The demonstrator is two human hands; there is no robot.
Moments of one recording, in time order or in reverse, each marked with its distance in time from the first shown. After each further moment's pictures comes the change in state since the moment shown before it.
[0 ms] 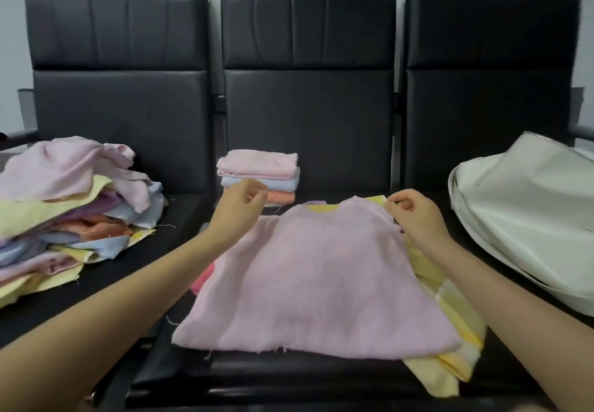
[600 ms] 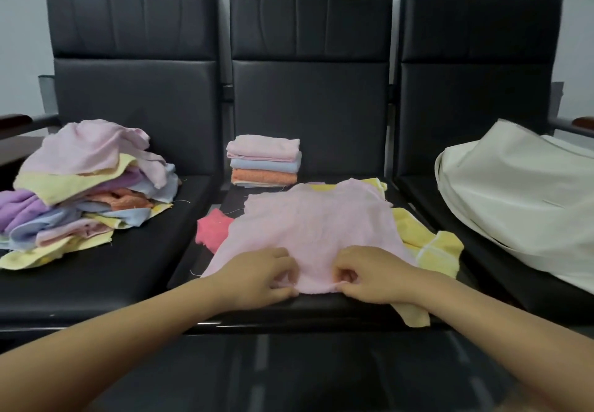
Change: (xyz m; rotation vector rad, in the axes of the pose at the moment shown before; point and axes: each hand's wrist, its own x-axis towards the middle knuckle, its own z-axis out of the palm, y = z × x) left_hand -0.137 -0.016 -0.012 0.503 -0.642 0.528; right_hand -0.147 -0.044 0.005 -0.587 -0.772 -0.574
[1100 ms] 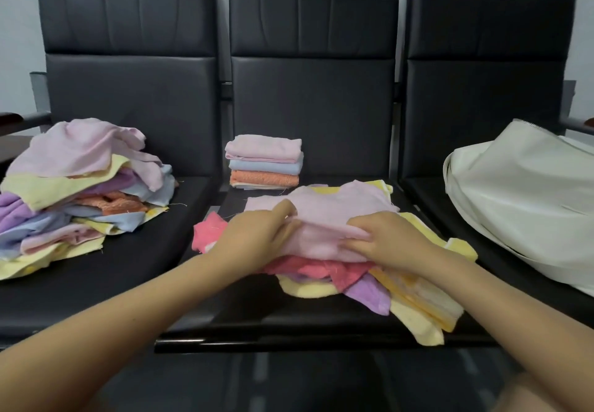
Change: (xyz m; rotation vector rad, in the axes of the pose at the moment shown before) left_hand 0.037 -0.007 -0.036 0.132 0.449 -0.149; right_hand 0.026 0.014 -0.039 0.070 0.288 0.130
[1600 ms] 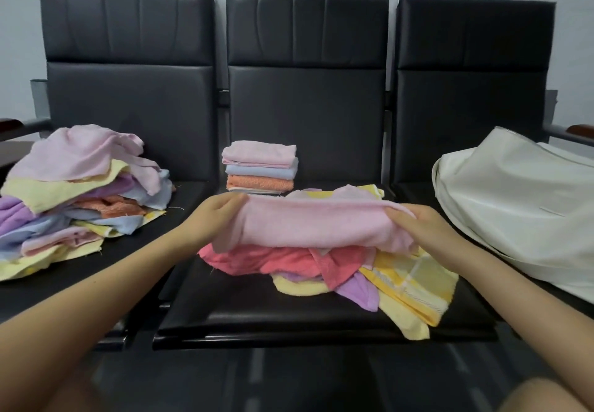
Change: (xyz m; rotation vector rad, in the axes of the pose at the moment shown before) left_hand 0.001 -0.049 -0.024 -0.768 -0.057 -0.417; right_hand -0.026 0.047 -0.027 0.564 0.172 0.396
